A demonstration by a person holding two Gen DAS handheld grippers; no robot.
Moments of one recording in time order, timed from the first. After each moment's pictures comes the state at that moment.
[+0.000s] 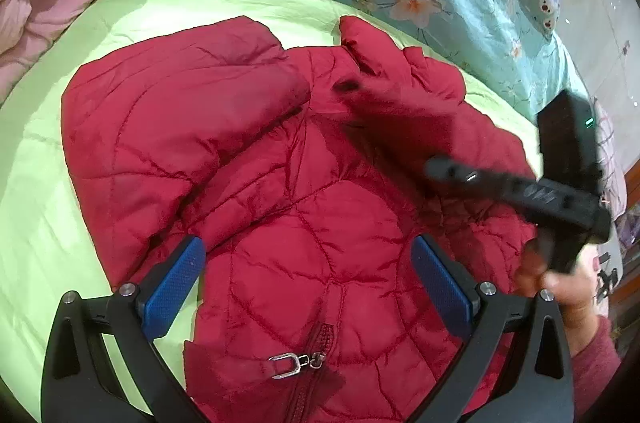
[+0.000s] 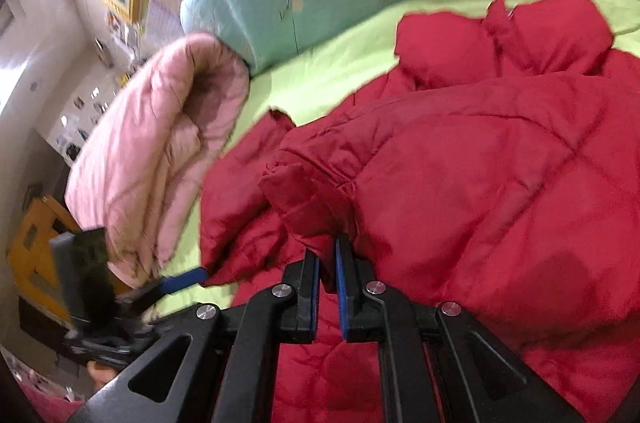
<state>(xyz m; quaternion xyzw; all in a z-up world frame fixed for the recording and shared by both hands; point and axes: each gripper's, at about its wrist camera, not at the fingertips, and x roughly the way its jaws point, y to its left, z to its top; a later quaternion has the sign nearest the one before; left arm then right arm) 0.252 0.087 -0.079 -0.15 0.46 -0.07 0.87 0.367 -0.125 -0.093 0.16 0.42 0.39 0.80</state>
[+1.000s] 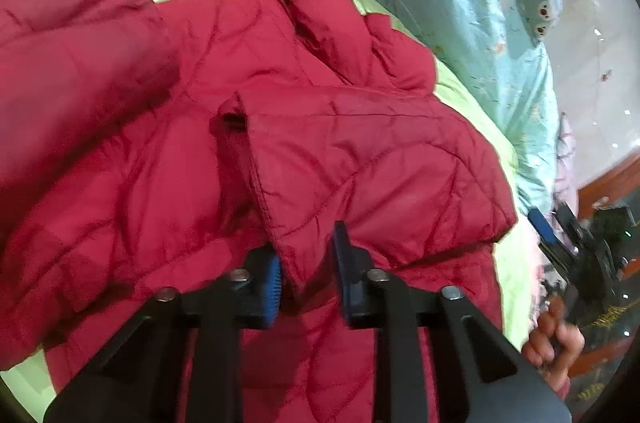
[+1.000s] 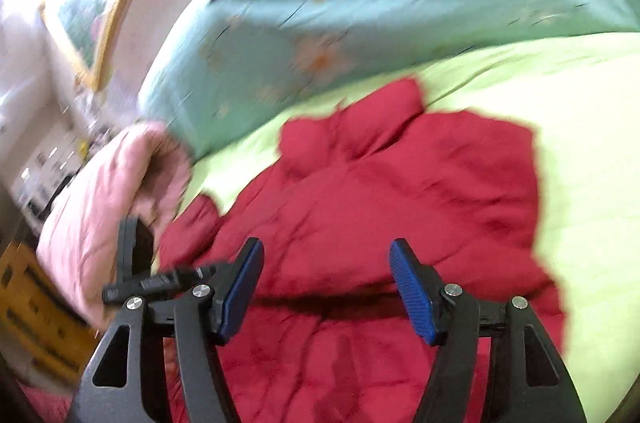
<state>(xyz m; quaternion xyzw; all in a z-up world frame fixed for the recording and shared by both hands) 0.339 0.033 -0.120 -0.23 0.50 -0.17 0.82 0.314 -0.326 -0.059 0.23 0.30 0.22 0.90</state>
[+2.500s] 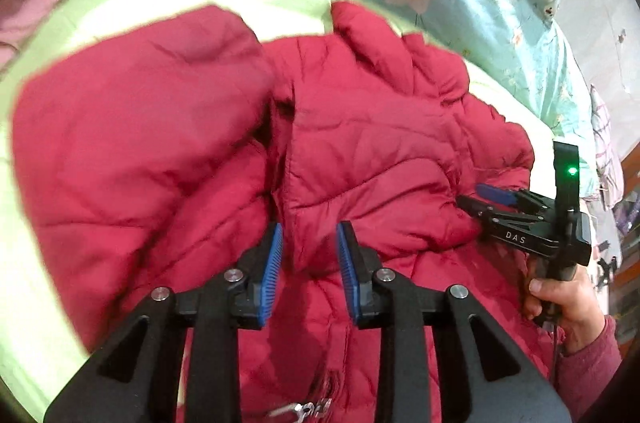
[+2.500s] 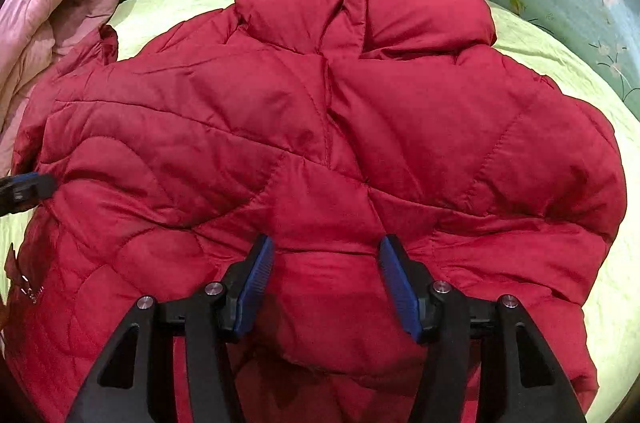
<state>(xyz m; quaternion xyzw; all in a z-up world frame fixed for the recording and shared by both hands) 0.280 0.080 -0.092 -0.13 0.46 -0.09 0.87 0.377 -0.172 -0.134 -0.05 0.44 0.17 0.88</state>
